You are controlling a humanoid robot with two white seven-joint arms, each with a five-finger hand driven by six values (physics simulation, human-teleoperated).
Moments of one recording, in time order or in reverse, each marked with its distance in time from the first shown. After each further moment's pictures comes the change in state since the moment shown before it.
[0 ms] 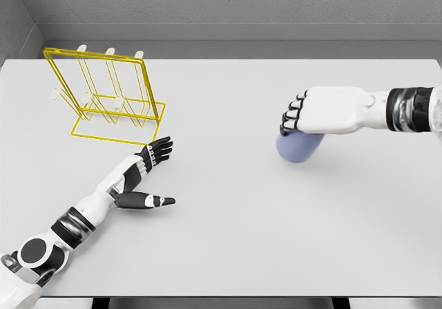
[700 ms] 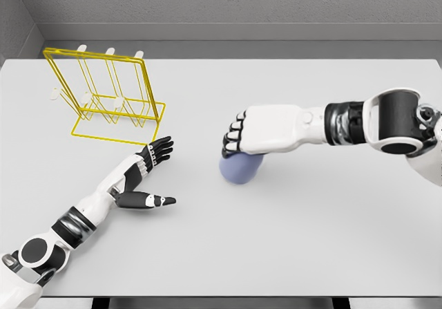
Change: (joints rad) left arm -0.002 -0.003 0.000 0.000 0.000 0.002 0.000; right arm -0.005 0.191 0.073 -0.002 -0.008 0.000 0.000
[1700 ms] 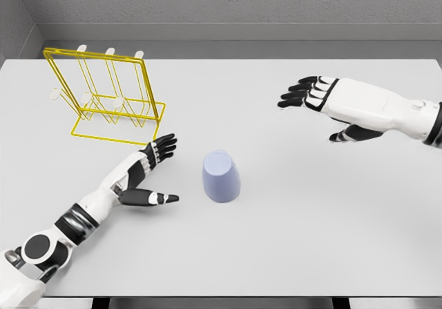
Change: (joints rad) left arm -0.021 -0.007 -0.014 -0.006 -0.002 0.017 0.000; right arm 0.443 -0.091 -0.624 0.038 -0.361 -0.001 -0.001
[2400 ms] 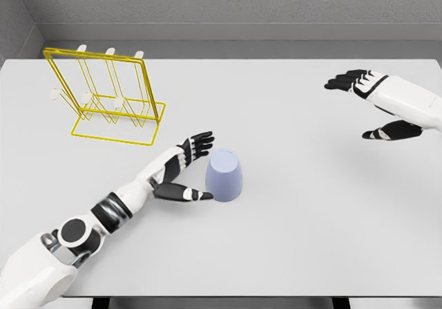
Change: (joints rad) left arm -0.123 -0.102 -0.102 -0.002 0.000 0.109 0.003; right arm 0.130 0.033 -0.189 0.101 -0.041 0.000 0.000
